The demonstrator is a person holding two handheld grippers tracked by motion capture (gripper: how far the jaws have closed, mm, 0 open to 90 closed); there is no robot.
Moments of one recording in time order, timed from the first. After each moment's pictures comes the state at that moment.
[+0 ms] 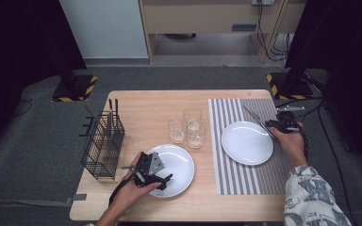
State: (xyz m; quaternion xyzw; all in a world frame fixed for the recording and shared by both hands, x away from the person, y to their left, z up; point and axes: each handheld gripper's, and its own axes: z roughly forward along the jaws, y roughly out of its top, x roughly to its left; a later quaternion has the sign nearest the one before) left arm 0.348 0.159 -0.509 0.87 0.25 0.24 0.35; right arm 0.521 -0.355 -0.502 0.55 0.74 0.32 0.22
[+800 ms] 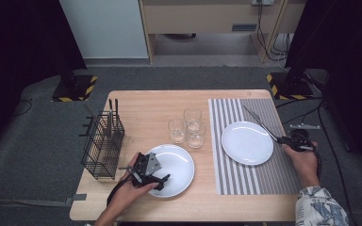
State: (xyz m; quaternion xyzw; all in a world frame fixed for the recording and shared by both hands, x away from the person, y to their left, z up) left arm 0.349 0.167 -0.514 0.87 0.25 0.24 0.35; right arm 0.462 -0.384 -0.520 0.59 0.71 0.31 0.21
